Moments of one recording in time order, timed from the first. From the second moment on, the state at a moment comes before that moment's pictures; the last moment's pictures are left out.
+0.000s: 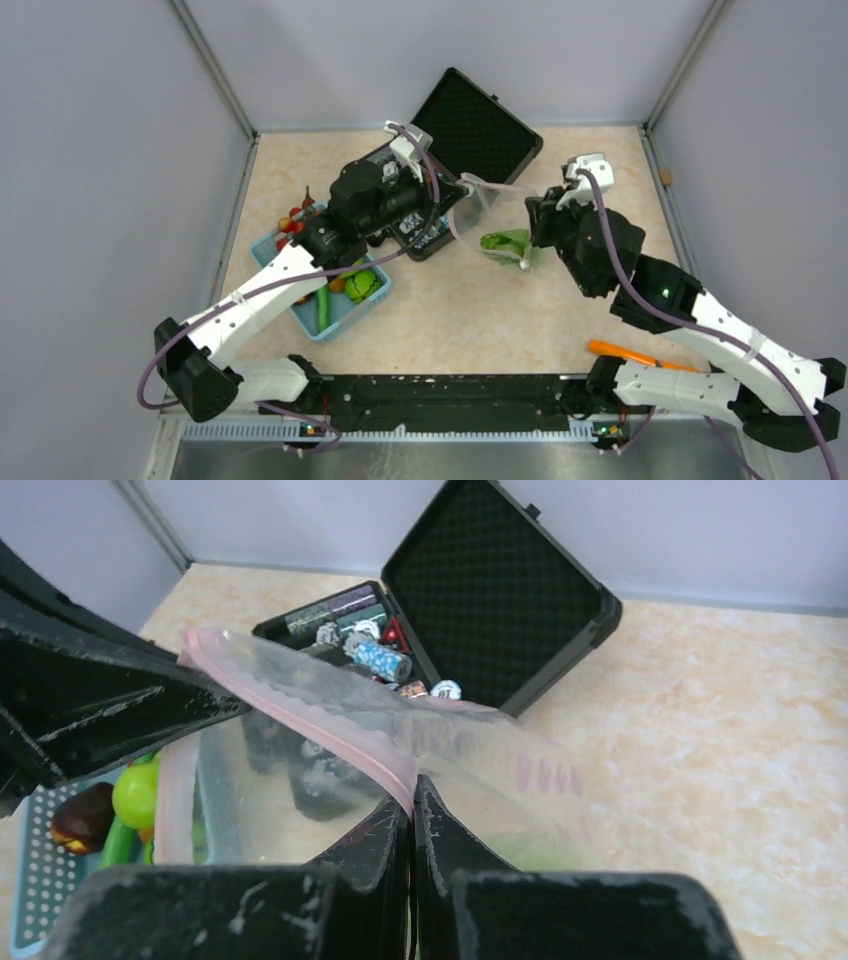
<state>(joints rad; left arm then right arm) -0.73 1.25 1.19 0.01 0.26 -0.33 1.03 0.88 1.18 -0.46 0.75 0.24</state>
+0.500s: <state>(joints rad) -0.73 1.16 0.73 -0.03 -0.04 -0.53 1.03 1.01 0.84 -0.34 0.40 0.41</state>
